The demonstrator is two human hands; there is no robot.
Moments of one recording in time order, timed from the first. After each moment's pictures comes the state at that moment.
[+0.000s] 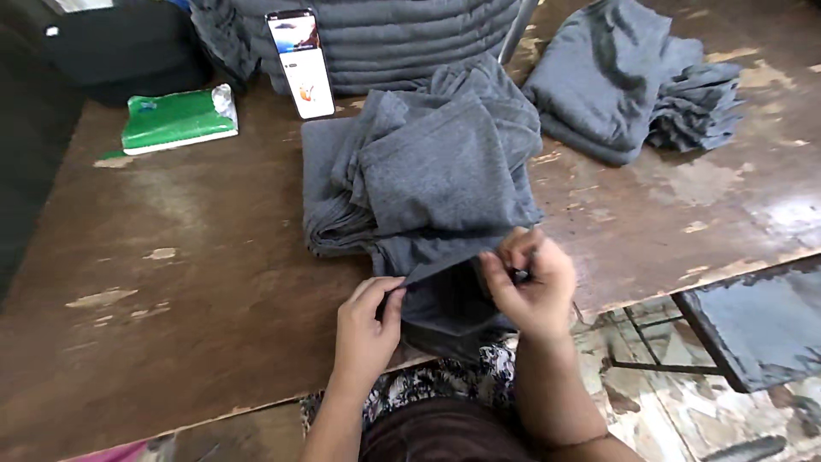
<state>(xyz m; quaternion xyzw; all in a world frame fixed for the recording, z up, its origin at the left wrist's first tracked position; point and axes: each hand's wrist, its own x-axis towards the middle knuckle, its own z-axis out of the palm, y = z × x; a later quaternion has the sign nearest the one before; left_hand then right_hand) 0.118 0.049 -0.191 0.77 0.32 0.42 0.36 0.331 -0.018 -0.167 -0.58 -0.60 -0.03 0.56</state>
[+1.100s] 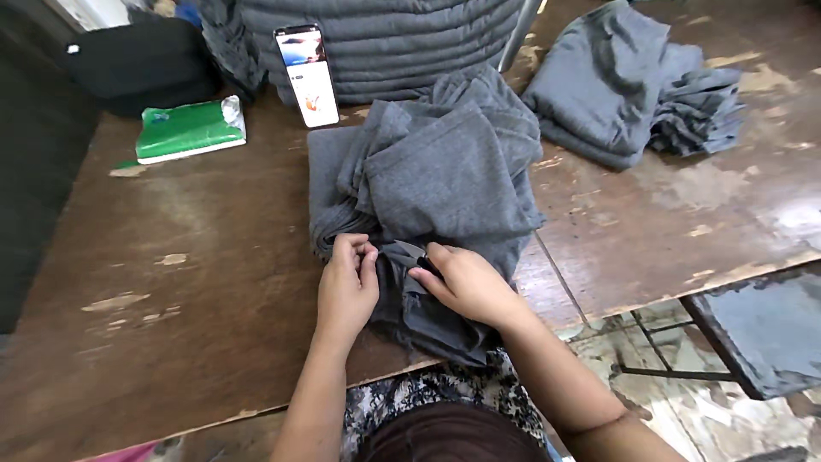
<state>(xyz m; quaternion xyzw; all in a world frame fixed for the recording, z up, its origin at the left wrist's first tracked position) 0.119 0.102 -0.166 0.78 0.42 0.33 0.32 0.311 0.021 -0.171 -0.65 -0.70 0.13 0.26</state>
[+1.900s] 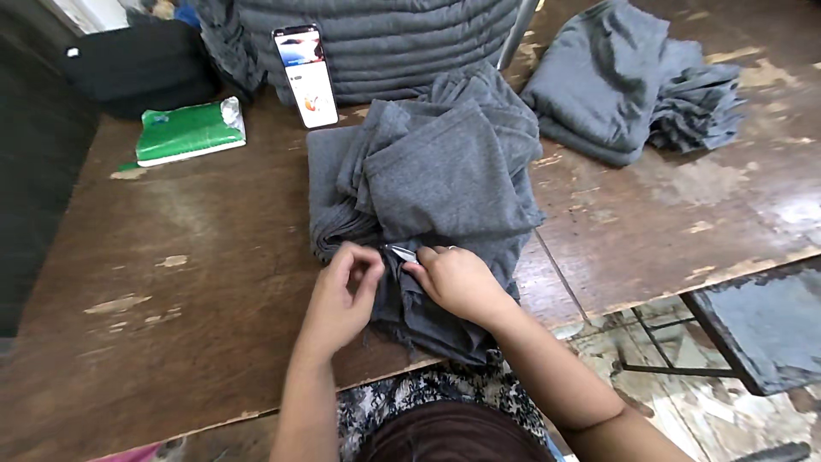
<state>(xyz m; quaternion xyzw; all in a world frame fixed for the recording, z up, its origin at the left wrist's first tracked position) 0.090 0.103 -0.163 0.81 0.26 0.33 0.40 0.297 0.026 -0.166 -0.69 -0.69 0.11 0.19</state>
